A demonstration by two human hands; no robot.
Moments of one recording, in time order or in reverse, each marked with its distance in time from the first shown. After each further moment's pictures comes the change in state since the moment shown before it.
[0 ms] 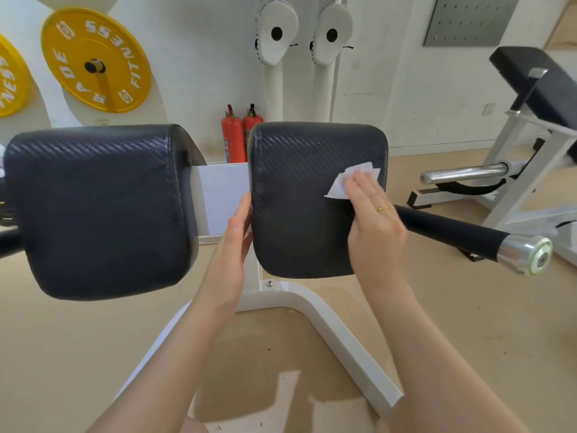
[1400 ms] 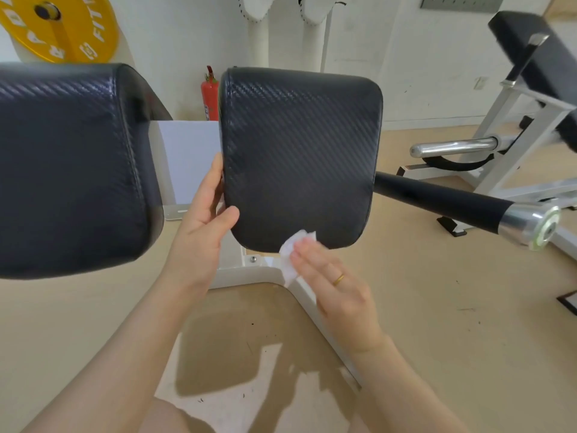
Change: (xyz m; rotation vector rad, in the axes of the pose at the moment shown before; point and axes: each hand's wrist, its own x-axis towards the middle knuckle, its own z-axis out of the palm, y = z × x) left_hand 0.002 -0.018 -0.001 -0.041 0.016 0.147; right_hand -0.102 0.001 -0.011 0.276 -0.133 -0.294
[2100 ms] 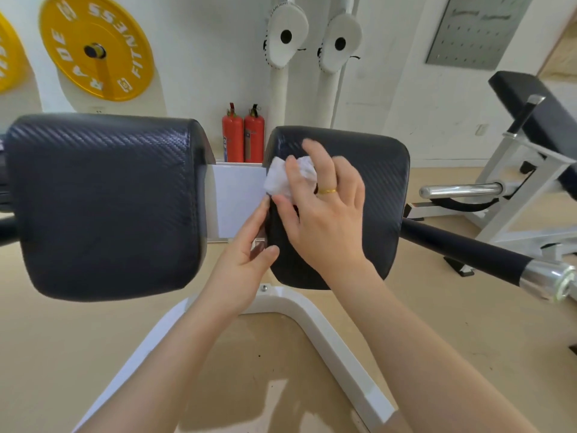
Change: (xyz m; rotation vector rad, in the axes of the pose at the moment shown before) left_hand 0.000 0.010 -0.016 0.096 -0.078 -0.060; right_hand 0.153 -0.013 0.033 -0.439 0.061 -0.009
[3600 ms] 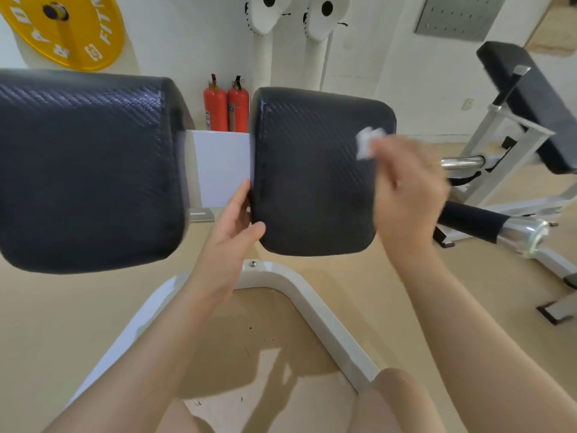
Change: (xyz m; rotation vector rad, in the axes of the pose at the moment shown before) left_hand -0.010 -0.015 0.011 -0.178 -0.009 -0.054; right_hand -0.018 0.063 -0.060 0.331 0.078 0.378
